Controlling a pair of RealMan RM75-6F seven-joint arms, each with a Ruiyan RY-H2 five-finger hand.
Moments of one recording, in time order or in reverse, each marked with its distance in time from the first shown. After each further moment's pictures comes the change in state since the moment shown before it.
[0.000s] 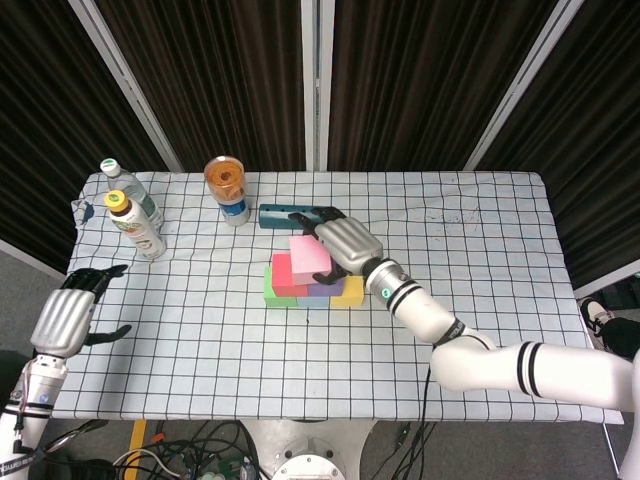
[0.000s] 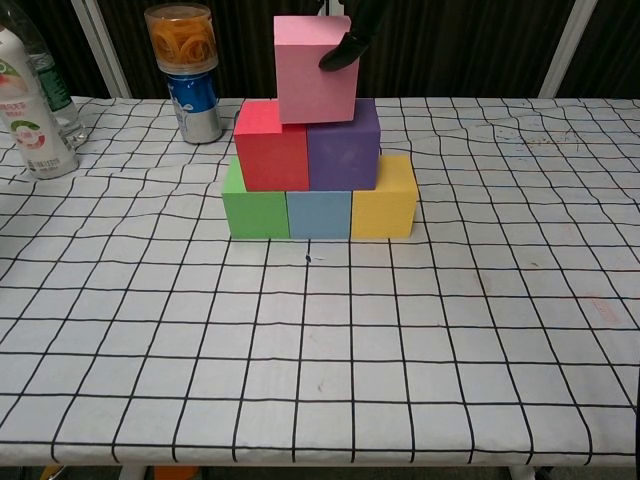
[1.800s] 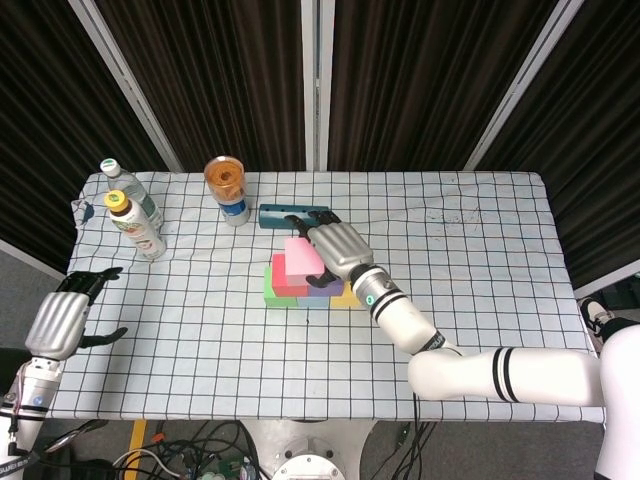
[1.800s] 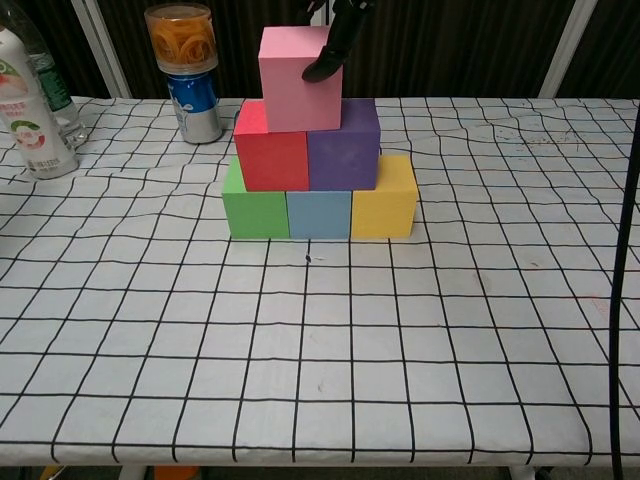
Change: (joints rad) left arm 0.015 -0.001 0.006 0.033 0.012 0.000 -0.058; right arm 0.061 -0.063 0.009 -0.046 0.211 0.130 -0.160
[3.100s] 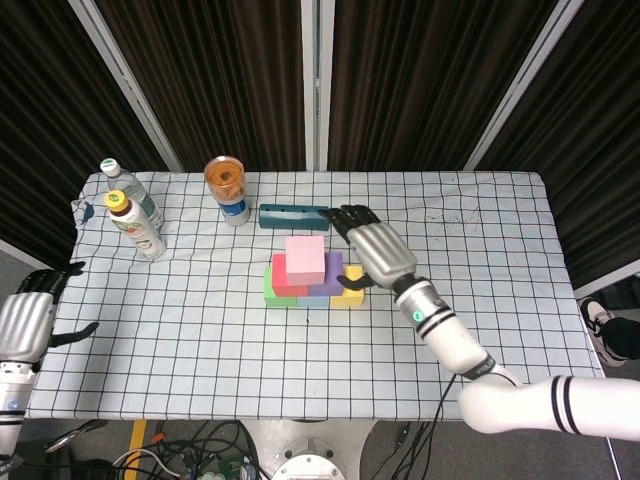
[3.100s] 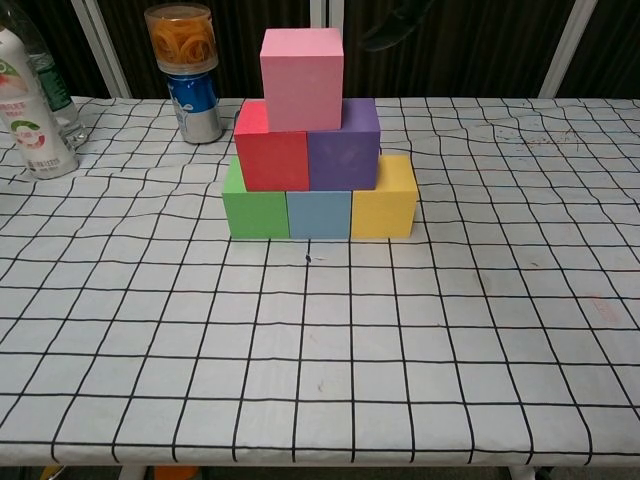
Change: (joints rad) left arm 0.060 0.012 -0.022 0.046 -0.062 0.076 -0.012; right arm -0.248 0.140 -0.027 -0.184 -0.345 0.167 0.119
